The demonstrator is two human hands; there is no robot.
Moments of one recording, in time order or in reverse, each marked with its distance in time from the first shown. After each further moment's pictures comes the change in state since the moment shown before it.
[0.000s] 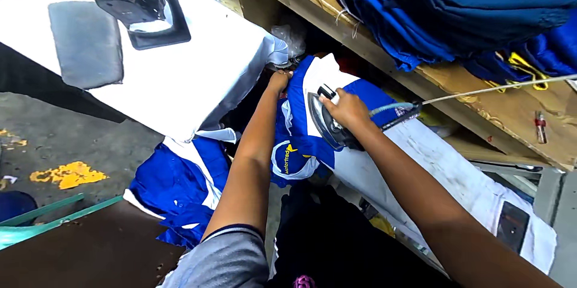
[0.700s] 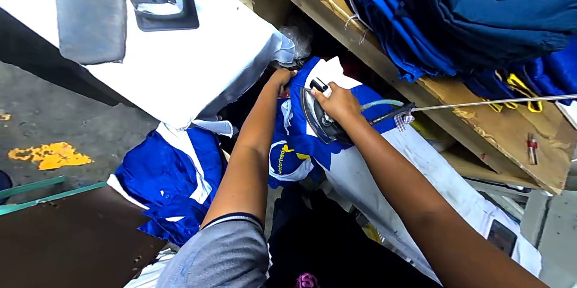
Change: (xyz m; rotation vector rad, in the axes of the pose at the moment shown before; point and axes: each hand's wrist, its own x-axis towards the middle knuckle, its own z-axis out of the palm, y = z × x) left_hand 0.001 0.008 -0.005 -0.090 -0.031 -0.101; right_hand 0.013 -0.024 0.001 -0.042 0.009 -0.065
